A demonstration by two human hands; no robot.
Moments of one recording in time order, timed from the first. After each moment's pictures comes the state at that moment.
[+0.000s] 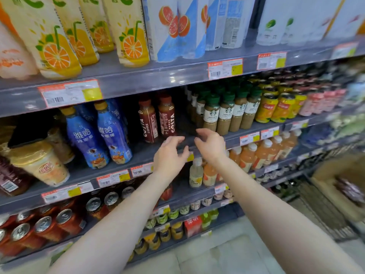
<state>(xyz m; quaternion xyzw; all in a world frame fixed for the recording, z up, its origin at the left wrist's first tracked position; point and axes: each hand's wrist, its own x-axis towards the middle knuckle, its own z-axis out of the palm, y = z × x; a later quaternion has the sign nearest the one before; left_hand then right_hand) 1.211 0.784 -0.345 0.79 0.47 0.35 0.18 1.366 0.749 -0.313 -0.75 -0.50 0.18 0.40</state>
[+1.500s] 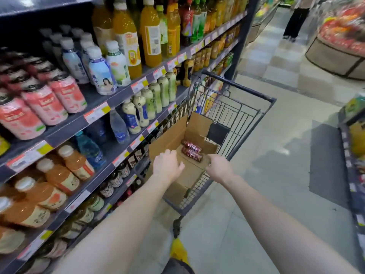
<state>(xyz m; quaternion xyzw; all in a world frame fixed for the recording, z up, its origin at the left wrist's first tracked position) 2.009 0.525 -0.467 0.97 0.23 -0.04 0.12 2.100 0.354 -0.459 -0.95 -0.21 0.18 0.13</state>
